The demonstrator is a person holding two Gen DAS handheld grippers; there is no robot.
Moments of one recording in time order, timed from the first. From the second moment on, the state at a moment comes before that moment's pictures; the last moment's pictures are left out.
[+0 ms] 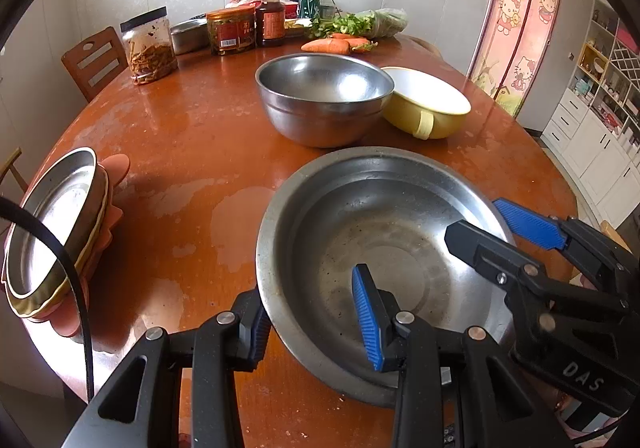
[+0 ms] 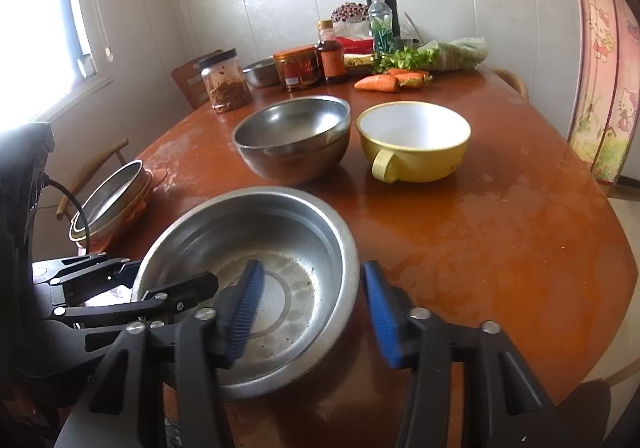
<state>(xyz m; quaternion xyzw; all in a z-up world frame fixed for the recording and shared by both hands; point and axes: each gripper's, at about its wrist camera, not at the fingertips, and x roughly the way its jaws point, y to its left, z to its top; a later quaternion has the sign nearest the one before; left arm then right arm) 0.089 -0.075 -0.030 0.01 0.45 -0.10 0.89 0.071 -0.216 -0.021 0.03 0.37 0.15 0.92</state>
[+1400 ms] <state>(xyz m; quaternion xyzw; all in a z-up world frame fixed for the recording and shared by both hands) 0.163 -0.039 0.022 0.00 0.45 -0.10 0.89 0.188 -0.229 0.020 0.23 0.46 0.18 0.84</state>
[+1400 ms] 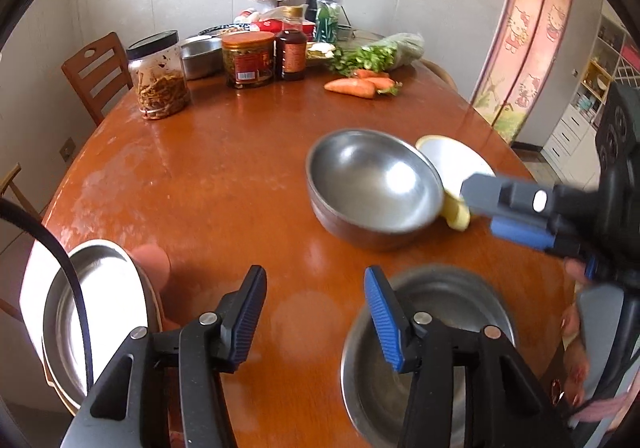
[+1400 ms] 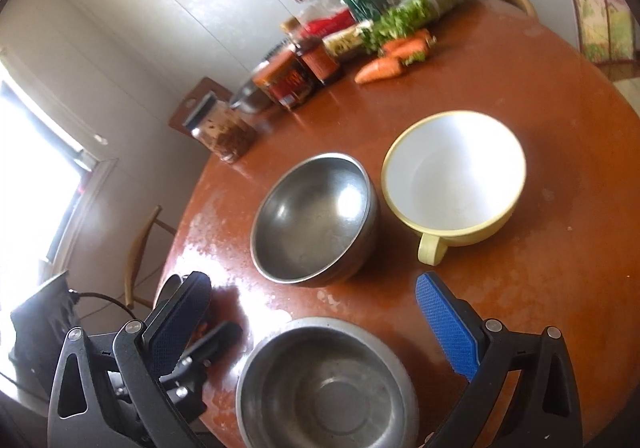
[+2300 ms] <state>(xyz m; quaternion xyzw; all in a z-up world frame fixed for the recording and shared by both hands) 0.253 -0.046 -0.002 -0.02 0.49 -0.07 0.87 0.232 -0.222 -0.005 0.27 0.46 0.19 0.82</state>
